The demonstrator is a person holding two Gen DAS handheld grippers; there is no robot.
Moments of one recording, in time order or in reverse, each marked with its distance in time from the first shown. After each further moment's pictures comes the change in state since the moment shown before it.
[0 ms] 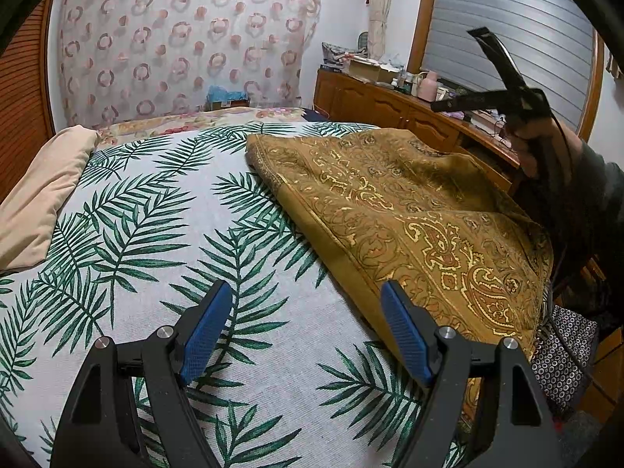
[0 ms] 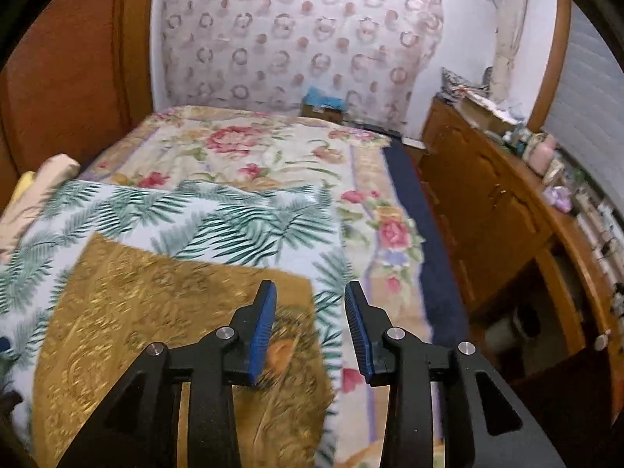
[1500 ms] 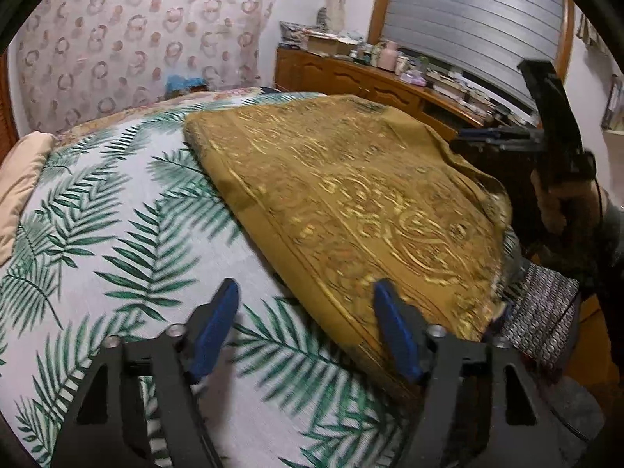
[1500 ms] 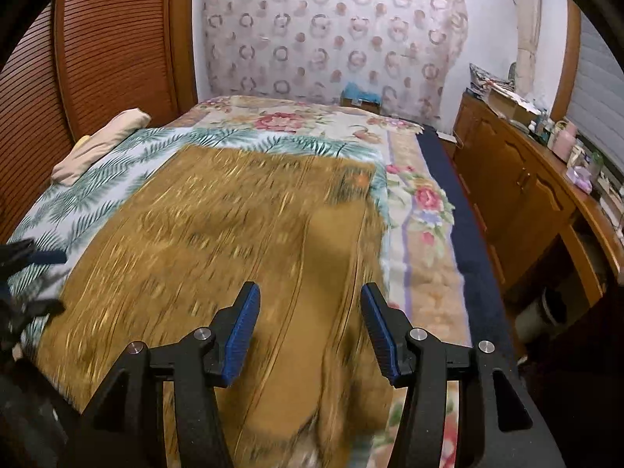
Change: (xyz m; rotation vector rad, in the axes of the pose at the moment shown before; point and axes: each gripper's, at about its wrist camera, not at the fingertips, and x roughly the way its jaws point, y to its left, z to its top) left arm -0.007 -0.052 -0.020 0.100 0.099 -0.120; right arm -0.118 0.005 -0.140 -0.027 -0.015 0.109
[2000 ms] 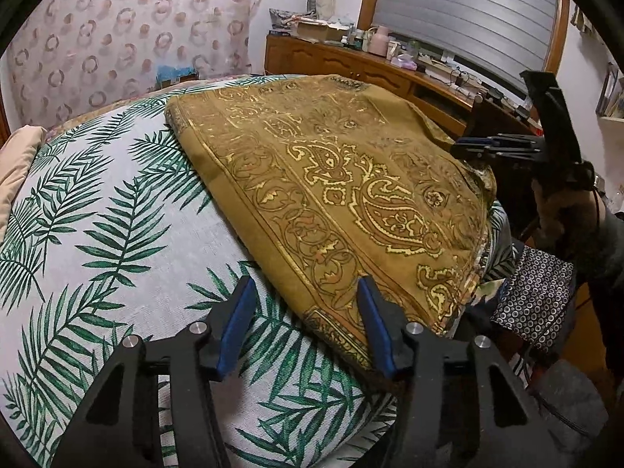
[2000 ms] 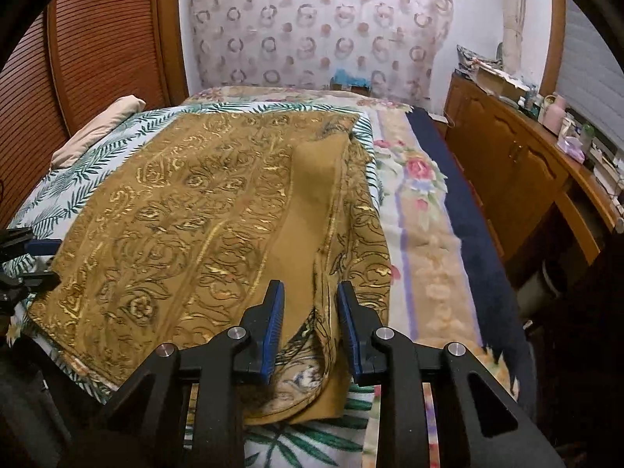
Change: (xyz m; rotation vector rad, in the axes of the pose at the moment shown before) left arm 0.000 -0.018 -0.011 0.017 0.048 -0.007; right arm -0.026 -0.001 -0.036 0.033 0.026 -0.030
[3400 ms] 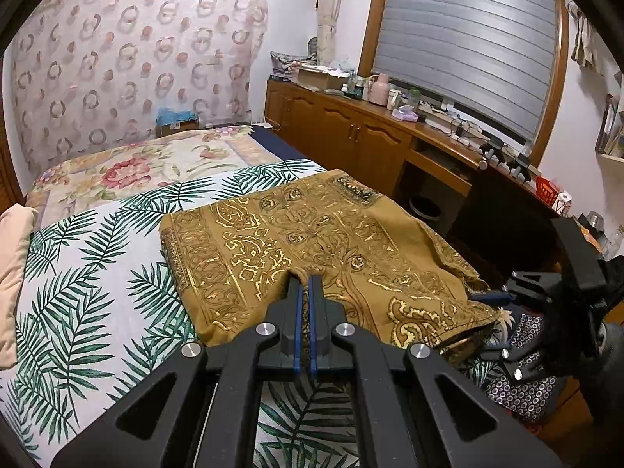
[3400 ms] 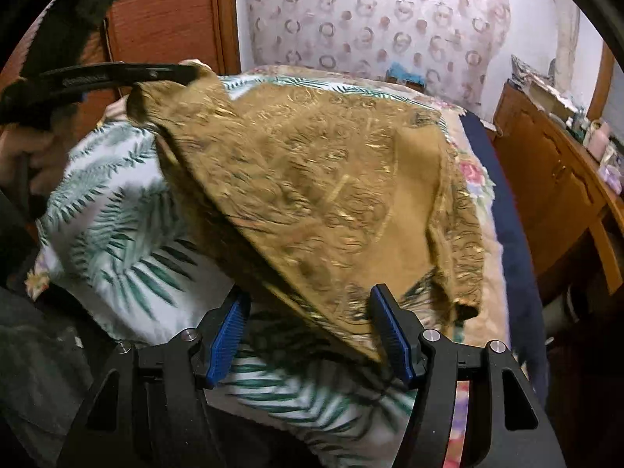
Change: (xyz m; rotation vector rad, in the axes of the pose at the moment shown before) left arm -0.003 0.015 0.113 -0.016 -0.167 -0.015; right arm -0.016 0.047 -0.038 -0.128 0.065 0.116
